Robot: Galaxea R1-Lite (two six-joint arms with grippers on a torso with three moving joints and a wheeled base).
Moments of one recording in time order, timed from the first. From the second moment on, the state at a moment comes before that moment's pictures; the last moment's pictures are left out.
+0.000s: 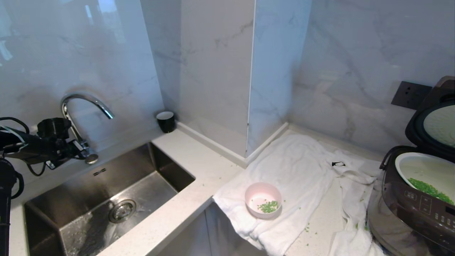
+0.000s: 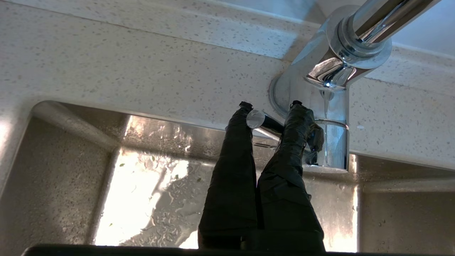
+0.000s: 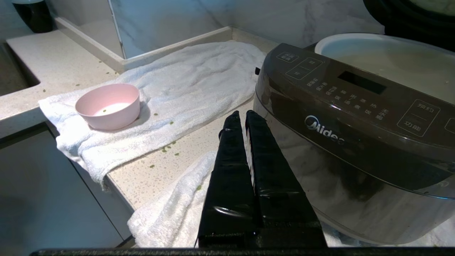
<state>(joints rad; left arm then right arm) 0.41 2.52 -1.80 -0.11 0.34 -0.42 0.00 0.00 0.00 0.01 0.04 -0.05</state>
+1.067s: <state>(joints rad) 0.40 2.48 -1.72 -0.11 0.32 -0.43 0.00 0.00 0.00 0.01 0.04 -0.05</state>
